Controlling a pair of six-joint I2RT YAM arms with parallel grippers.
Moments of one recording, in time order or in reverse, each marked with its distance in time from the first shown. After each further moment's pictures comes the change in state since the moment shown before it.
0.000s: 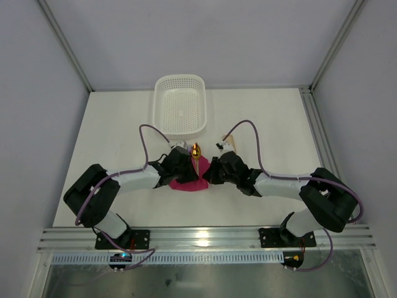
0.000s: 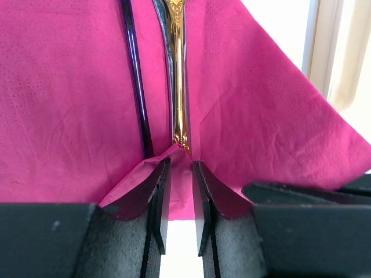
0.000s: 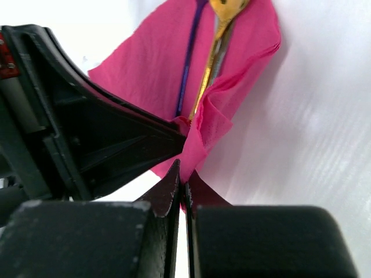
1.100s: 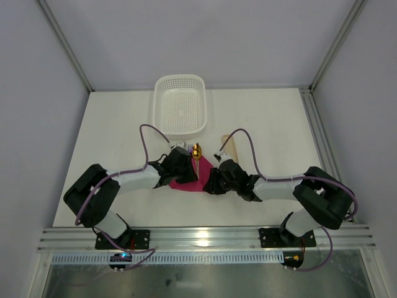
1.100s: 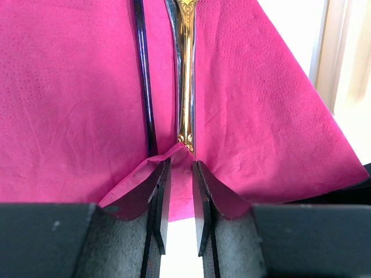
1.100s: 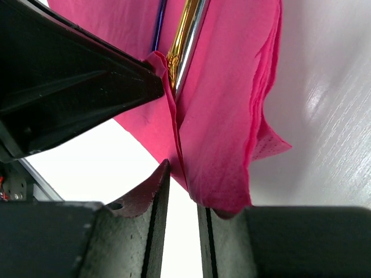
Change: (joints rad) left arm 0.000 0.000 0.000 -0.015 -0.008 0.014; right arm 0.034 0.037 -0.074 0.021 -0.080 -0.011
